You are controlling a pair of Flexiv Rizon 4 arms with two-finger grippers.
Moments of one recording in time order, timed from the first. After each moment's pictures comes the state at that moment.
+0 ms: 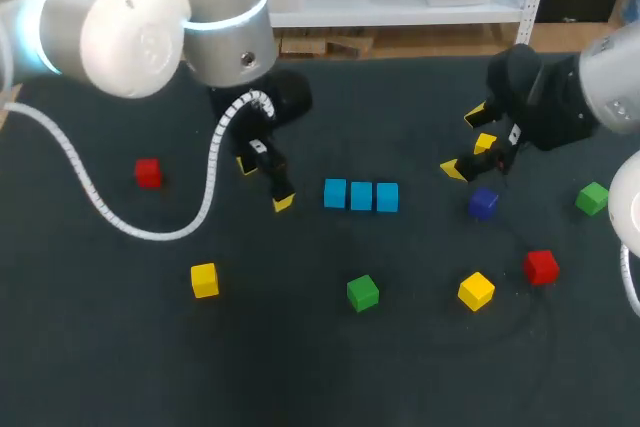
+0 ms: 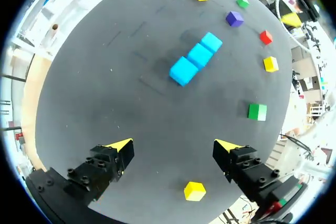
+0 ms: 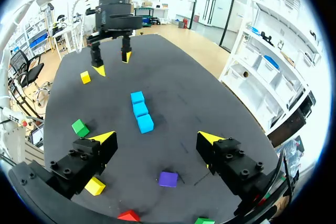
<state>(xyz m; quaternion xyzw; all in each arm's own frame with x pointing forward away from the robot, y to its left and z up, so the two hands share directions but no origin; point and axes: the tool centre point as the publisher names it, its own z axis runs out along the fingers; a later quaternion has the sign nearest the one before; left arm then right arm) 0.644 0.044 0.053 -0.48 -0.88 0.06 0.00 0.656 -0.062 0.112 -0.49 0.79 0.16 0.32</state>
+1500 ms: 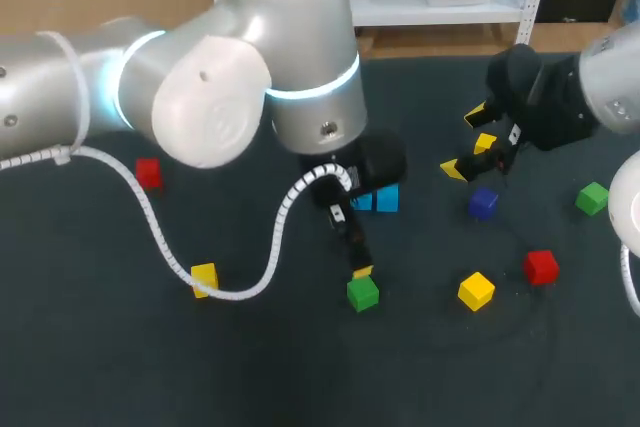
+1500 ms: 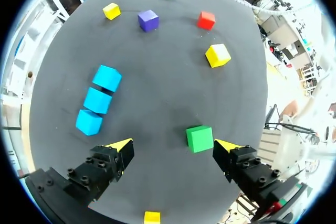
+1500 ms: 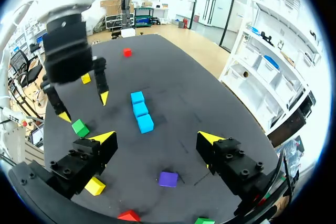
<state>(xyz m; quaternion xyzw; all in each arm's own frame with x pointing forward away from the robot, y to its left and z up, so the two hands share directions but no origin) 0.553 -0.068 0.036 -0.60 -0.79 0.09 -0.01 0.656 -0.062 0.112 -0.49 0.79 0.16 0.32</state>
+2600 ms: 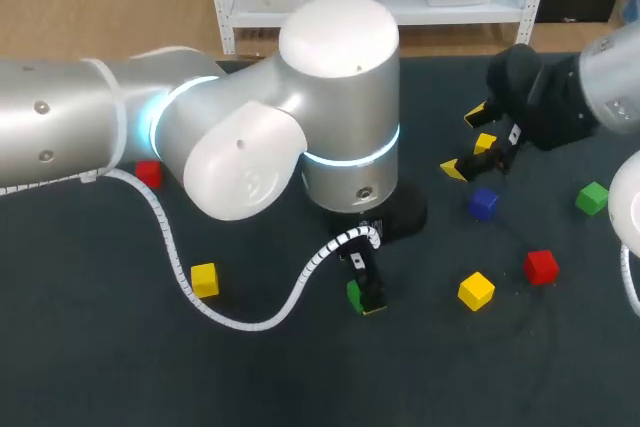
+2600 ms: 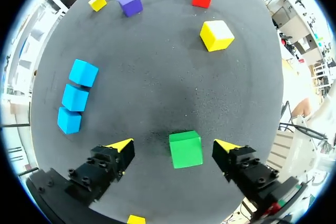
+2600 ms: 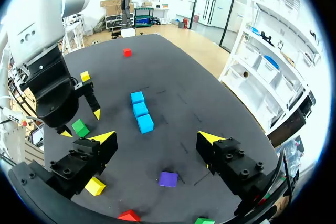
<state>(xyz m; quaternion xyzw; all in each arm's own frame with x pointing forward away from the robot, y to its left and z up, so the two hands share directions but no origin) 0.529 -0.079 0.003 -0.60 -0.80 0.03 -0.02 0.656 -0.062 0.112 -0.49 0.79 0.16 0.32</state>
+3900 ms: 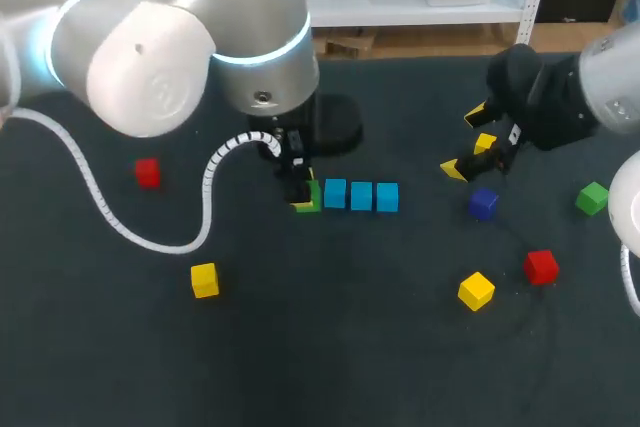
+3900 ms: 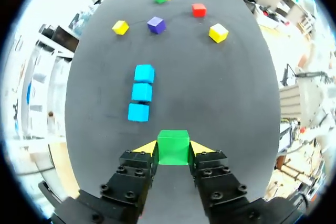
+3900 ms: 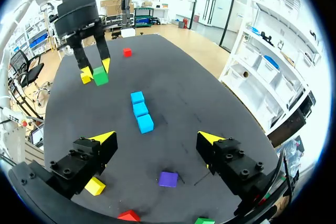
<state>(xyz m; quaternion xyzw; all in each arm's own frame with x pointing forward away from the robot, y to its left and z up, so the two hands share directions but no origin) 0.615 -0.011 0.080 -0.73 -0.68 0.01 -0.07 0.656 -0.062 0.112 -0.49 0.79 0.16 0.32</state>
